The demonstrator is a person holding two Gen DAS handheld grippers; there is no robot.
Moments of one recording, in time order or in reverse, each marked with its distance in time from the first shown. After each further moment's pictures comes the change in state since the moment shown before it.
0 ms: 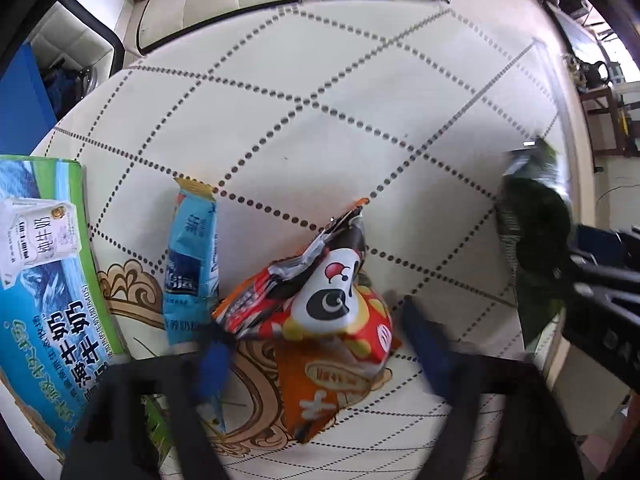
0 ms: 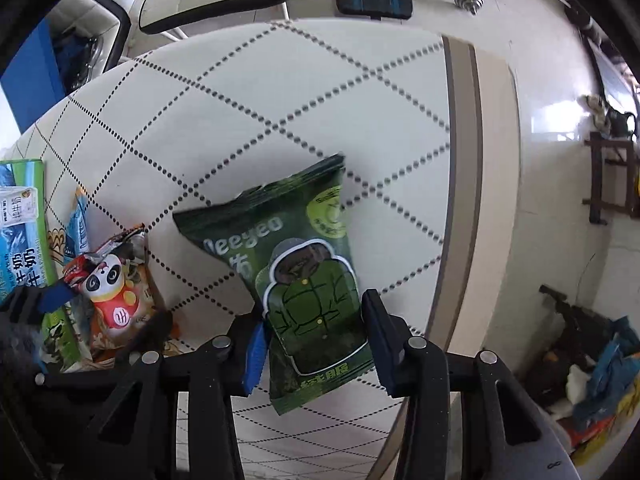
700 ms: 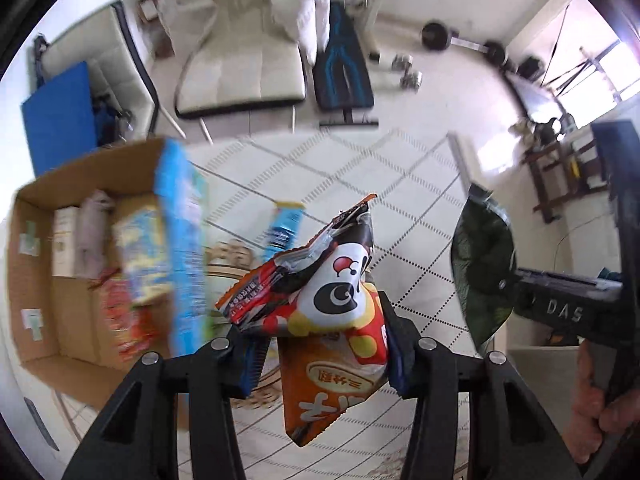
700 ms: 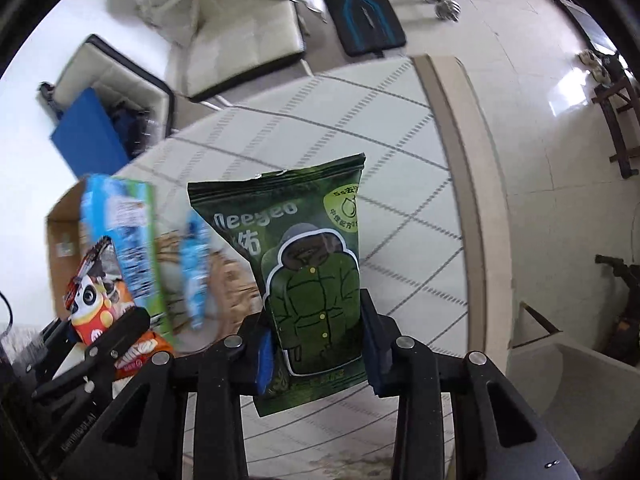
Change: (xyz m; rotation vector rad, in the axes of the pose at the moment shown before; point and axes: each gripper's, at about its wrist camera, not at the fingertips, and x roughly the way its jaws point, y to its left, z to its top) left arm -0.157 0.074 -0.145 -0.022 -0.373 -0.122; right arm -0.119 0.008 -0.126 0.119 -0.244 0.237
